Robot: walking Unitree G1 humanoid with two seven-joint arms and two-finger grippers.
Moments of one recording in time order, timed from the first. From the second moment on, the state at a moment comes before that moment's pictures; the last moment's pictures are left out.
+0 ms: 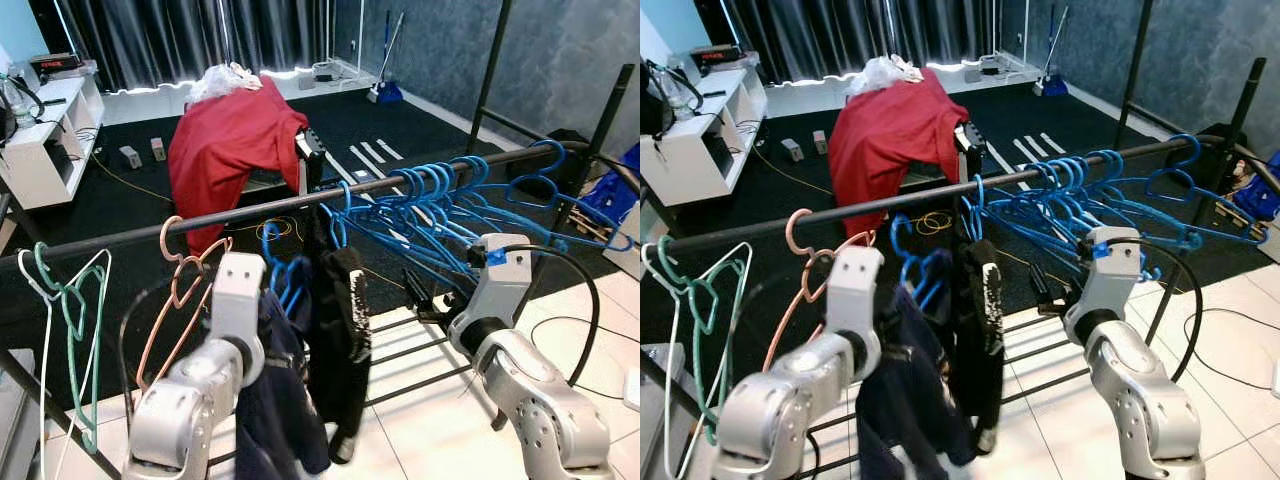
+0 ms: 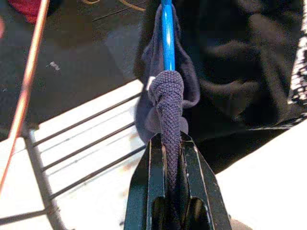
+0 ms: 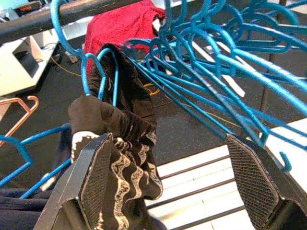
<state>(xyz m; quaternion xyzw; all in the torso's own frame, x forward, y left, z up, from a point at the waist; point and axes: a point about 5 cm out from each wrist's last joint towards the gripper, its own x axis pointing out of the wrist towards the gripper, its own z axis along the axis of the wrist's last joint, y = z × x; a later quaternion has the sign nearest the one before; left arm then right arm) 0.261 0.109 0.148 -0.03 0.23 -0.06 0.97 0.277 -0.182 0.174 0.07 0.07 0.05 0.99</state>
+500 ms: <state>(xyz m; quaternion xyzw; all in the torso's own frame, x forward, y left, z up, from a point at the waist) 0.276 0.123 0.192 -0.03 0.08 -0.01 1.00 0.277 -0.182 0.173 0.07 0.08 0.05 0.99</state>
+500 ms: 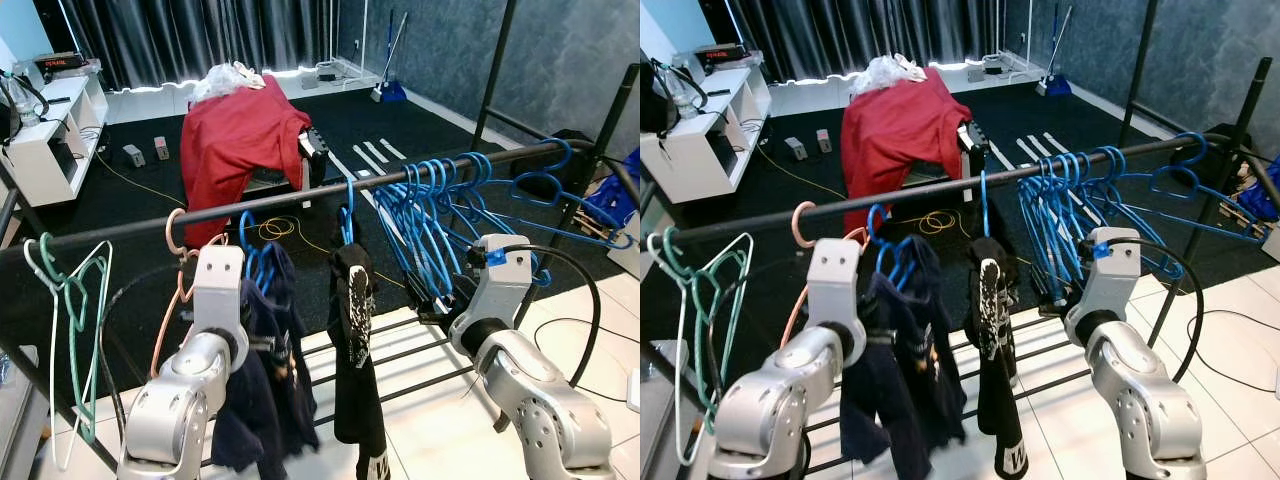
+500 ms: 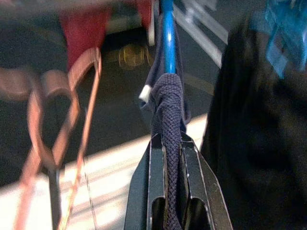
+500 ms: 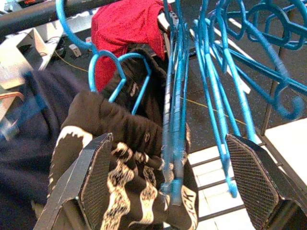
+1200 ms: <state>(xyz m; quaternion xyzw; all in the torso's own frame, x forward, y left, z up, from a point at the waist) 0.292 0.138 0.165 -0.04 0.16 0.08 0.98 0.275 -0.179 0.174 0.08 0.08 0.05 0.99</state>
